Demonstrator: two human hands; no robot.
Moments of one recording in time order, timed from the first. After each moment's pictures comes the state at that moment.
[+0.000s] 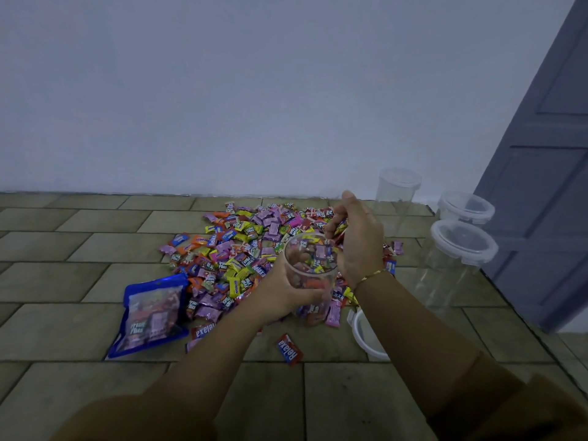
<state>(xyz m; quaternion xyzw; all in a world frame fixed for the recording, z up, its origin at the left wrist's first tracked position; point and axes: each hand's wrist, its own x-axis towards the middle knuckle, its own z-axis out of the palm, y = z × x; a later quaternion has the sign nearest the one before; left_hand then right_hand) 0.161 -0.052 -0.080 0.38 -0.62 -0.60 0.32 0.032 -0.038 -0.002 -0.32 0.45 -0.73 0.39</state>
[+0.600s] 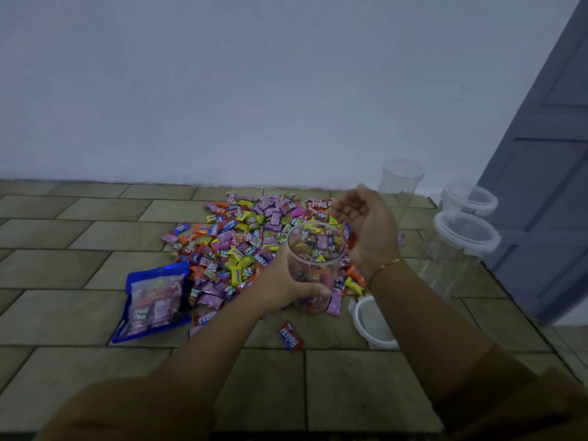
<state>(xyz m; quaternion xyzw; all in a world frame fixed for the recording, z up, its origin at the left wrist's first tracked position) 0.166 -0.047 -0.080 0.38 -0.67 -0.56 0.30 0.016 -0.041 -0.007 -0.29 0.35 -0.75 0.48</state>
